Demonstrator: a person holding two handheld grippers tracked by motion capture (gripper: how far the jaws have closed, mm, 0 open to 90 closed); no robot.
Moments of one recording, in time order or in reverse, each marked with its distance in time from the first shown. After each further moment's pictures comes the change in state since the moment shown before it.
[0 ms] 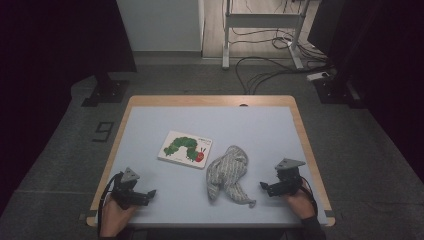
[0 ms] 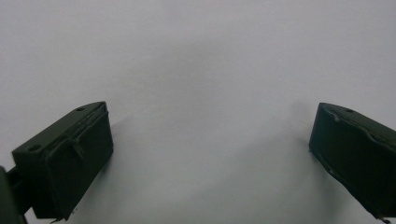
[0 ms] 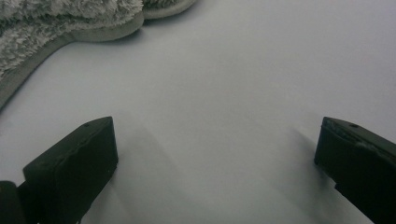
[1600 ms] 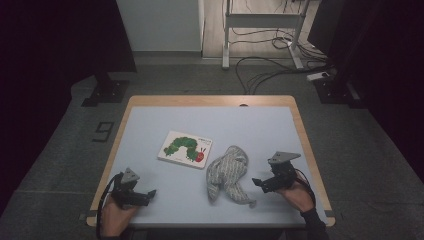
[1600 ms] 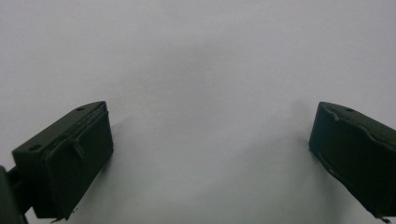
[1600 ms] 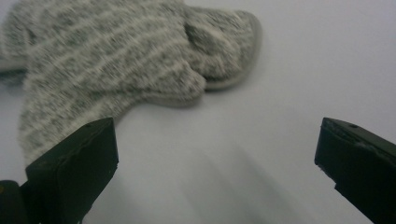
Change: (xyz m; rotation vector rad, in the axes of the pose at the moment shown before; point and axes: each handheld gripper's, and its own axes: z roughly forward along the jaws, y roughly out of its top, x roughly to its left) left arm 0.000 -0.001 0.000 -0.006 0.004 0.003; right arm 0.019 0.045 -0.012 -0.053 0.124 -0.085
